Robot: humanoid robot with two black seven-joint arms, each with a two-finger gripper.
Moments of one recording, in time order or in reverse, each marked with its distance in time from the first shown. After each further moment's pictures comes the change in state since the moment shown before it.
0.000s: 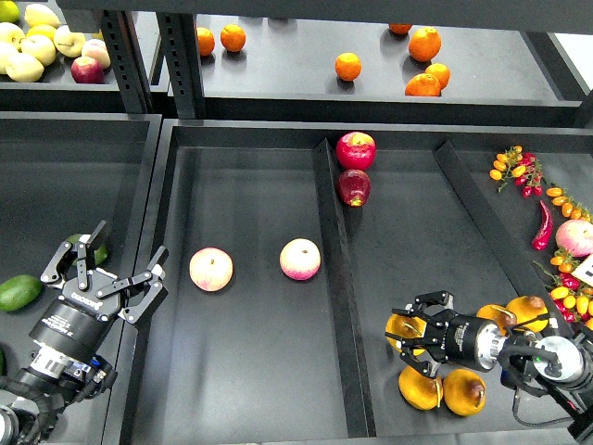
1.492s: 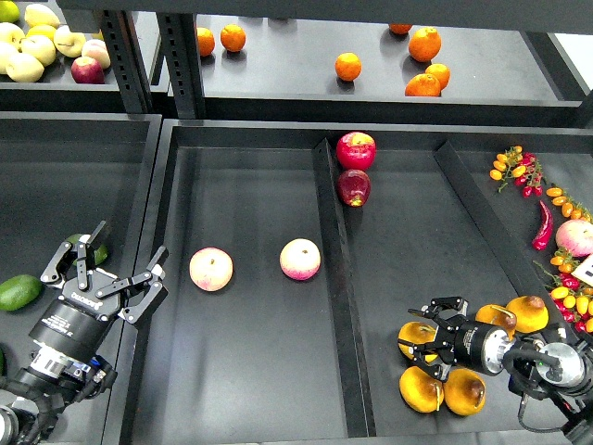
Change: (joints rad) left arm 0.001 0.000 0.000 0.000 0.000 0.000 0.000; right arm 0.006 0.076 0.099 -0.121 -0.015 0.027 0.000
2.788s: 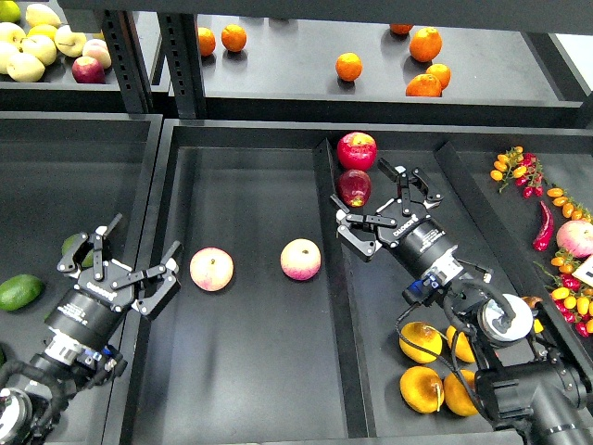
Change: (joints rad) left arm -0.145 0.000 -0.008 0.063 0.020 0.000 0.000; right arm -0.092 0.375 0.470 0.303 0.191 0.127 0.000
